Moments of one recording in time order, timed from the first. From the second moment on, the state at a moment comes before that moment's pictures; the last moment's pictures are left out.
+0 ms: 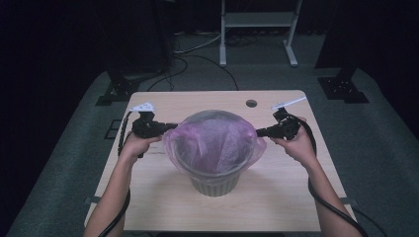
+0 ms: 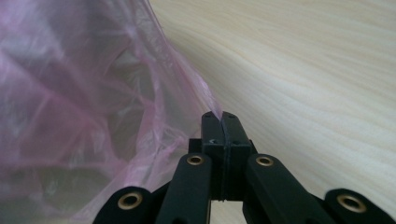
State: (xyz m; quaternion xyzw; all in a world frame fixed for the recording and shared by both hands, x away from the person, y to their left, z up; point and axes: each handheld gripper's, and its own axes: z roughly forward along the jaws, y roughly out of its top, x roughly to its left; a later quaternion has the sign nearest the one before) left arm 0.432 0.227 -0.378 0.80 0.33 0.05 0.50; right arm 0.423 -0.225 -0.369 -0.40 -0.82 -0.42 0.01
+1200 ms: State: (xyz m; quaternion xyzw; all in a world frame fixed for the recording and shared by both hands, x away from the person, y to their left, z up) left arm 0.392 0.269 -0.393 0.78 0.30 0.04 0.55; right arm 0.389 -0.263 -0.383 -0.38 -0.79 -0.48 0.03
